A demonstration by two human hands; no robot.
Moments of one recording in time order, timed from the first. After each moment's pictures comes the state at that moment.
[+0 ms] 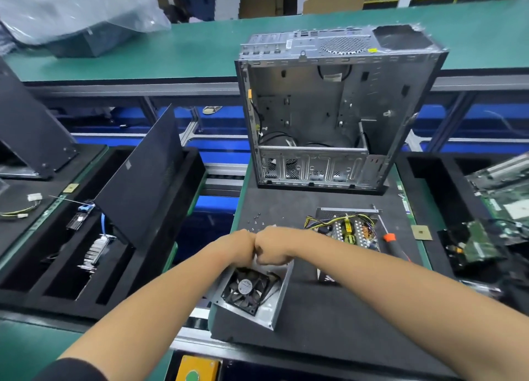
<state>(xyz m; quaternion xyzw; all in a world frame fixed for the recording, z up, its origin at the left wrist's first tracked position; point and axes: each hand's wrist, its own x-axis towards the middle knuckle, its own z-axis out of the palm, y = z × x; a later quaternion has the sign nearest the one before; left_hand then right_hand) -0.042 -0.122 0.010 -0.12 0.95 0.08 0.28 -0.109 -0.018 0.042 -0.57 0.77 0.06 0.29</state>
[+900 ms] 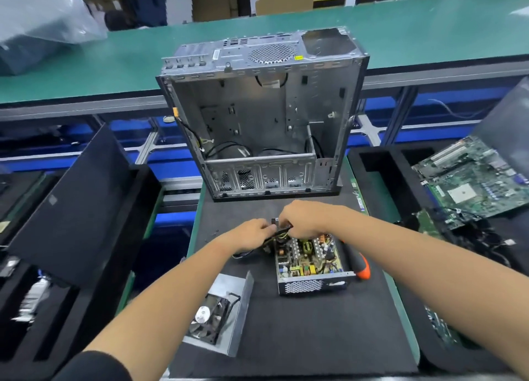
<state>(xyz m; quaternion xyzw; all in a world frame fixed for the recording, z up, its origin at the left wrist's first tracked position) -0.154 -0.063 0.010 -0.13 0.91 0.31 0.21 -0.236 0.083 0.069 -0.48 0.83 0.04 0.28</state>
